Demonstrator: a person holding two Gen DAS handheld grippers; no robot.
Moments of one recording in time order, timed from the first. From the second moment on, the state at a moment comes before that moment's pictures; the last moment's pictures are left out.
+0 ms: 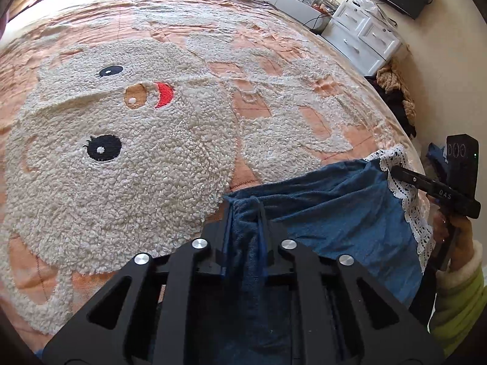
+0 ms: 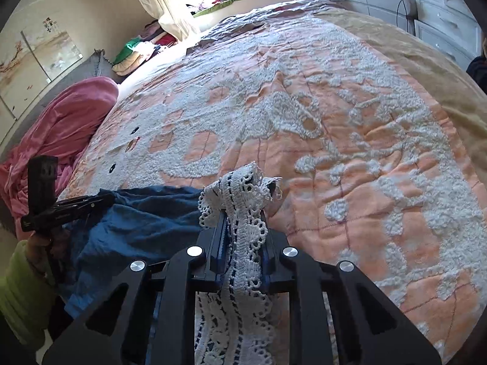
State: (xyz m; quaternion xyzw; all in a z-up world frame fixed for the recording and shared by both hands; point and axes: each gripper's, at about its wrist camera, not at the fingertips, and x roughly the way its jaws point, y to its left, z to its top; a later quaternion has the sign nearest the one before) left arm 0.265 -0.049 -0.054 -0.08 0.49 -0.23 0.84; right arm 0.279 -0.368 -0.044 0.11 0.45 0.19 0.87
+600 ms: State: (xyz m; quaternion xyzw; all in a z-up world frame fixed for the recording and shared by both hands) left arm 0.264 -0.047 -0.052 -0.08 0.48 -0.21 0.85; right arm 0.300 -0.374 -0.048 0.14 0.46 0.18 0.86
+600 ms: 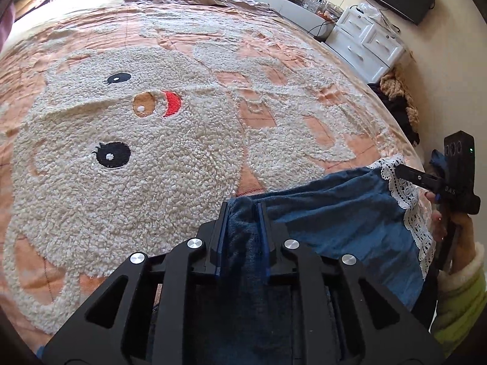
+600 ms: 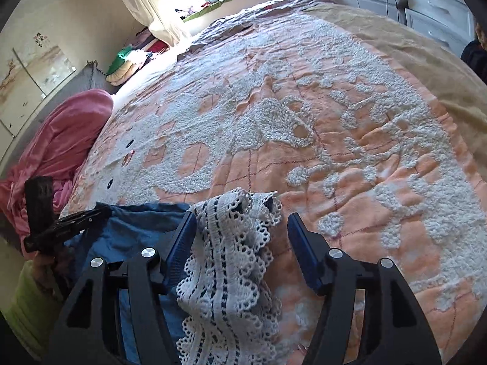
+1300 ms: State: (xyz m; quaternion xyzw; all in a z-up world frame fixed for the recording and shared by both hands) left arm 0.278 -0.054 -0.051 -0.06 0.44 -0.16 0.88; right arm 0.332 -0.346 -0.035 0.05 0.44 0.15 0.88
